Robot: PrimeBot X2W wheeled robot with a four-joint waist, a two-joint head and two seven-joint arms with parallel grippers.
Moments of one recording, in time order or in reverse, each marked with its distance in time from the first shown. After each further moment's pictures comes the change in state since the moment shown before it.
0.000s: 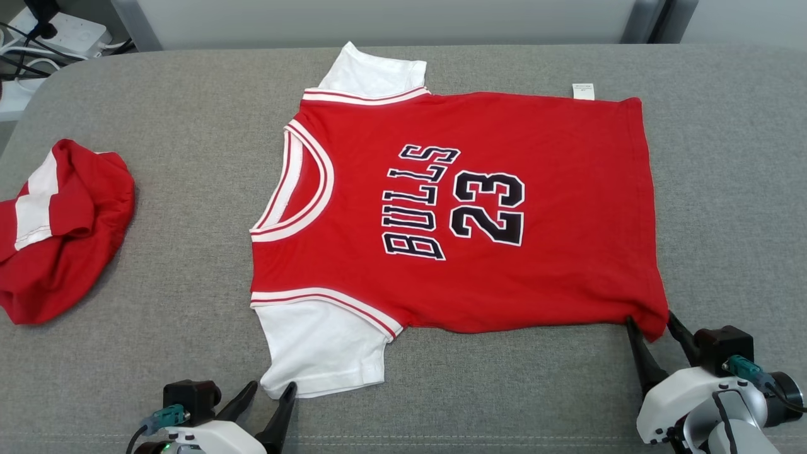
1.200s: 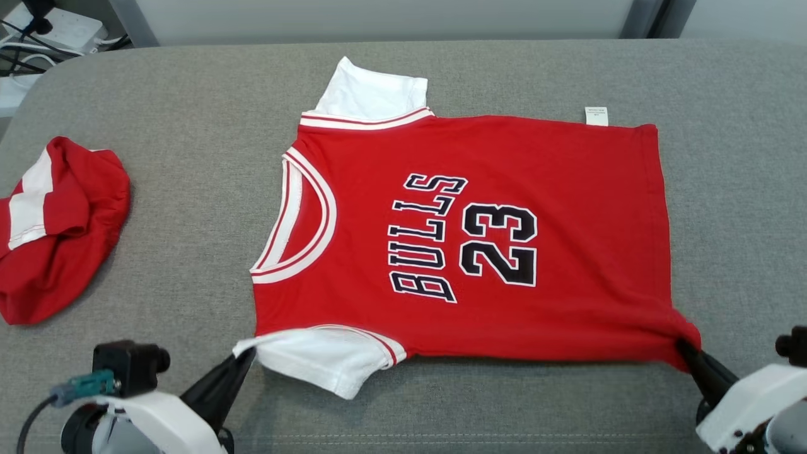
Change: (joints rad) left arm 0.191 0.230 0.102 -0.678 -0.139 0.123 0.337; right arm 0.298 -0.011 -0.223 -0.593 0.429 0.000 0.630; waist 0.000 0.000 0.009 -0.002
